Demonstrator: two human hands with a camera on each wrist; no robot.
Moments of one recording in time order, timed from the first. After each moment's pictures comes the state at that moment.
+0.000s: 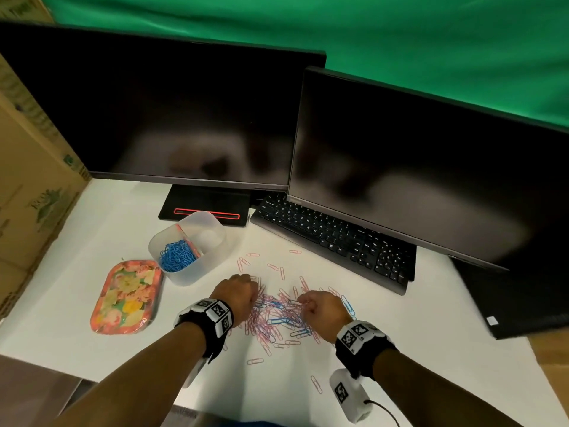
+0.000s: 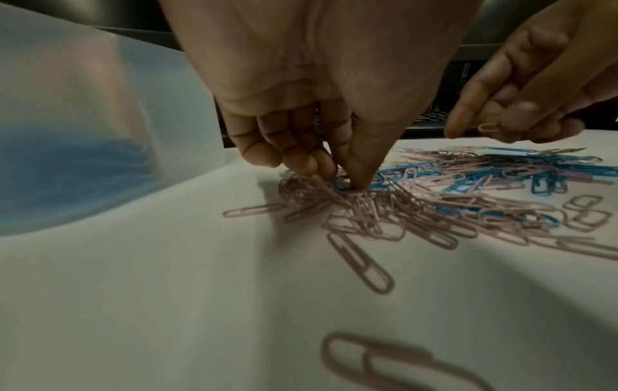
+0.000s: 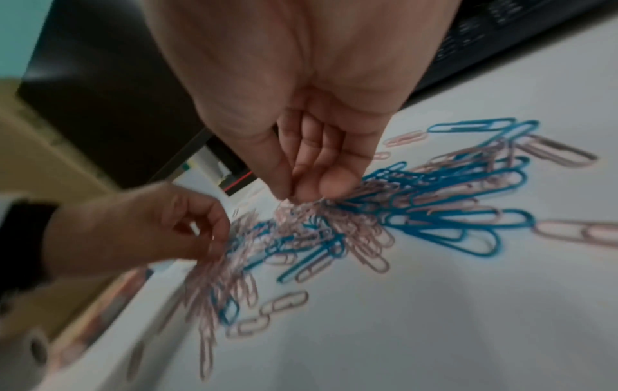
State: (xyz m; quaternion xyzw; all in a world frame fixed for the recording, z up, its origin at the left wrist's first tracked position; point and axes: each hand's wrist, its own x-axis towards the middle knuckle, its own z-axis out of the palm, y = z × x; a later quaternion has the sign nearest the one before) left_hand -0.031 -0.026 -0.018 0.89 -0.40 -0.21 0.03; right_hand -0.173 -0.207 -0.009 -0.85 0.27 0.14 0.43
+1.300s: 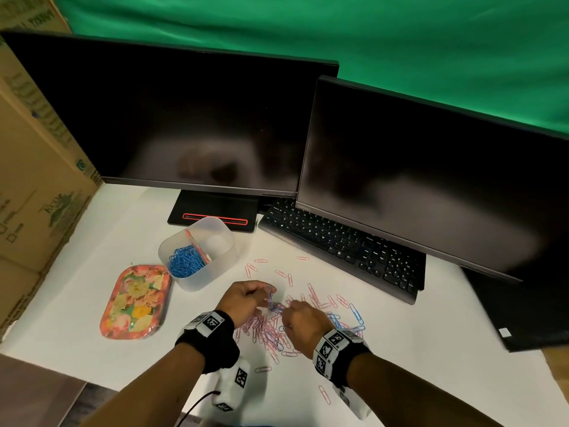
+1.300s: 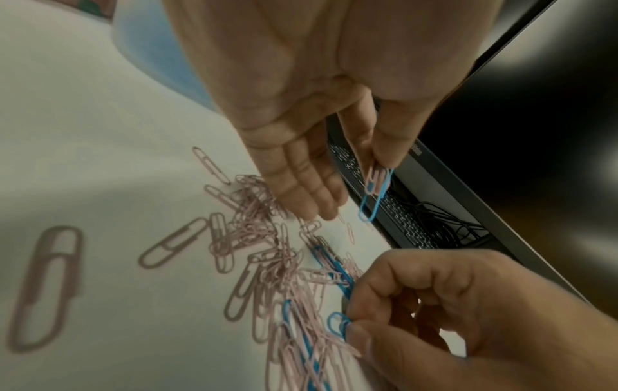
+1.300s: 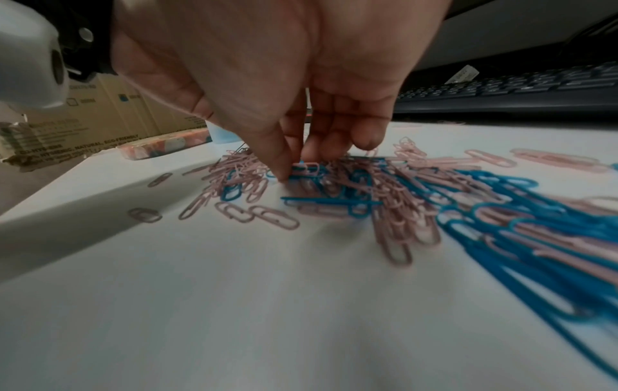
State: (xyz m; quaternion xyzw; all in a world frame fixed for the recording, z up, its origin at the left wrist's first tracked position) left_hand -0.043 -0.023 0.006 0.72 -0.04 -0.40 0.57; right_hand -0.147 -0.164 -0.011 -0.97 0.05 0.19 0.15
